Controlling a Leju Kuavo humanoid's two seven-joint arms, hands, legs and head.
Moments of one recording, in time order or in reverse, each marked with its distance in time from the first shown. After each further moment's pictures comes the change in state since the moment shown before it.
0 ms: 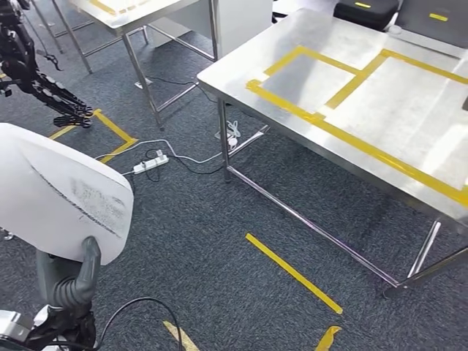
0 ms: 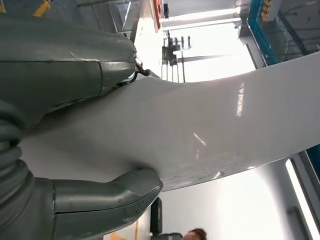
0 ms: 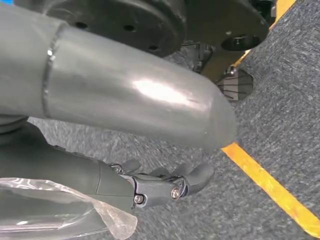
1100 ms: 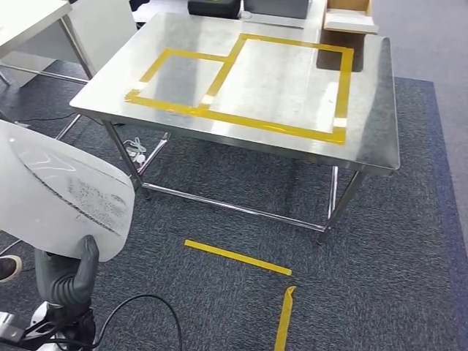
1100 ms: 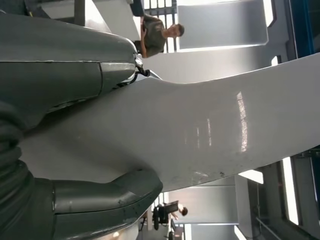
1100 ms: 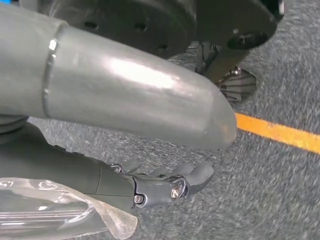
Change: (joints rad) left arm -0.017 -0.010 0.015 -0.002 0.021 -0.056 -0.014; right arm 0.005 0.005 -0.001 0.000 0.002 0.000 -0.004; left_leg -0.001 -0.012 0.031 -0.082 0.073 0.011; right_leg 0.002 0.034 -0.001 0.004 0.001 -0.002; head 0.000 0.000
